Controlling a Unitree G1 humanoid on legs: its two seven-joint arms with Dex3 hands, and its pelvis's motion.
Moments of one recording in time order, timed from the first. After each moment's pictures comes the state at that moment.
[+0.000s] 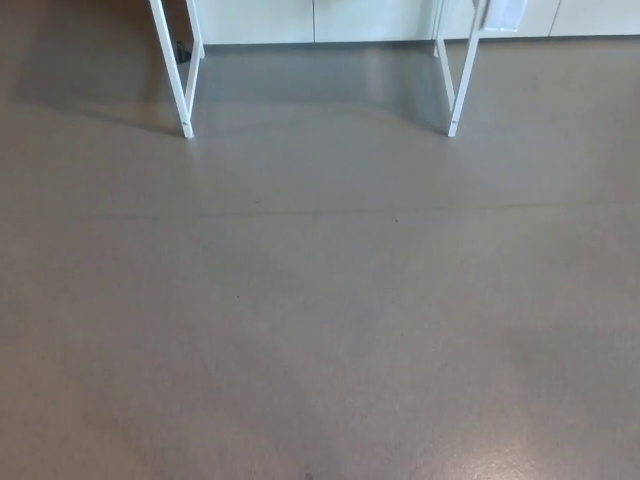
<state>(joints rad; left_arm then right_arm) 0.35 0.43 0.23 0.67 -0.06 -0.18 -0.27 0.20 -0.37 -0.09 0.86 -0.07 -0.18 0.11</state>
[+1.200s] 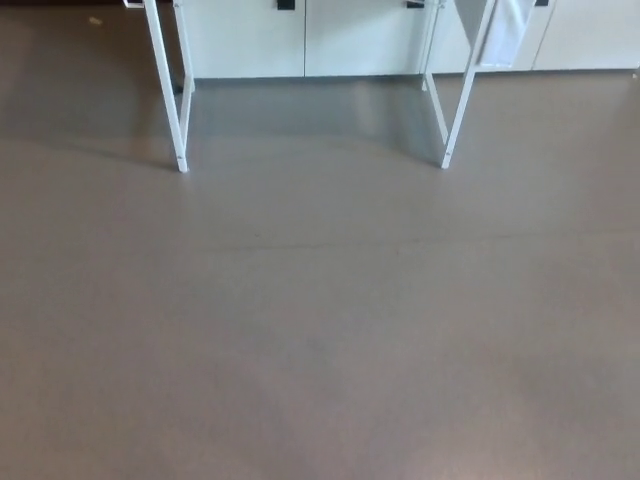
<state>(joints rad) 0.38 0.47 0.18 0.78 -0.04 -0.29 -0.25 0.26 -0.37 -0.11 0.97 -0.03 -0.28 0.17</state>
